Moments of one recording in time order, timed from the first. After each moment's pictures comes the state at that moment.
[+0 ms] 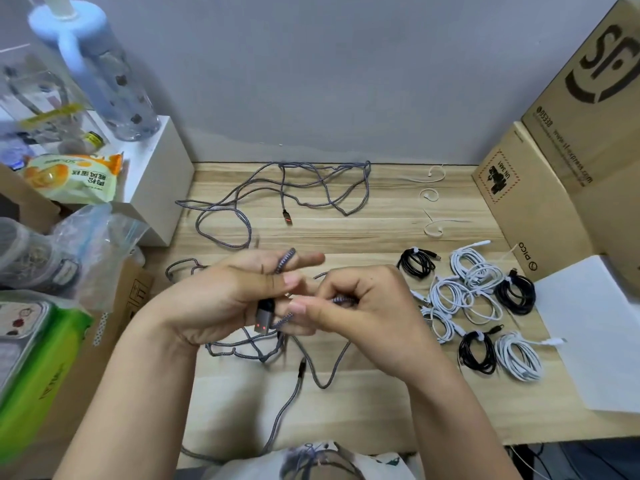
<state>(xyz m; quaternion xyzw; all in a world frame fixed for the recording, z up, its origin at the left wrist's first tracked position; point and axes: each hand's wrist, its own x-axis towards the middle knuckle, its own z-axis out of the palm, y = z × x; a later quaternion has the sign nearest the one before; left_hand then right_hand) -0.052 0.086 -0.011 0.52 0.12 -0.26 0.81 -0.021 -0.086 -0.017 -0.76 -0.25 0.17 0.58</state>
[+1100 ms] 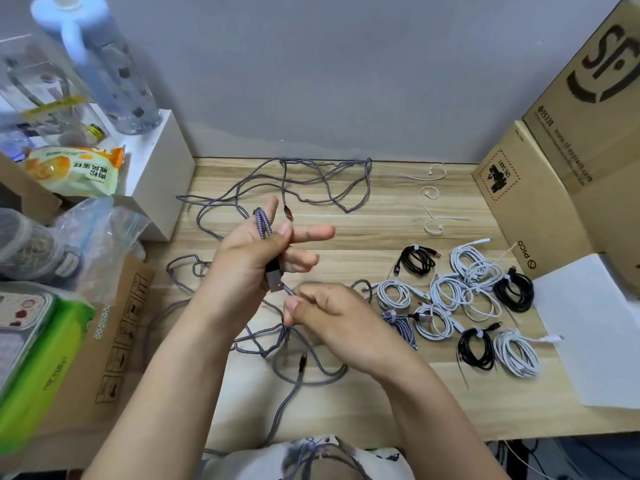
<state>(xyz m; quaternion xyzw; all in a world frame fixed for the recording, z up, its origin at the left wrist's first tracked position) -0.041 0.070 -0.021 0.56 0.12 0.00 0.82 -0.030 -0.068 -0.035 -0.75 -0.23 0.33 0.52</state>
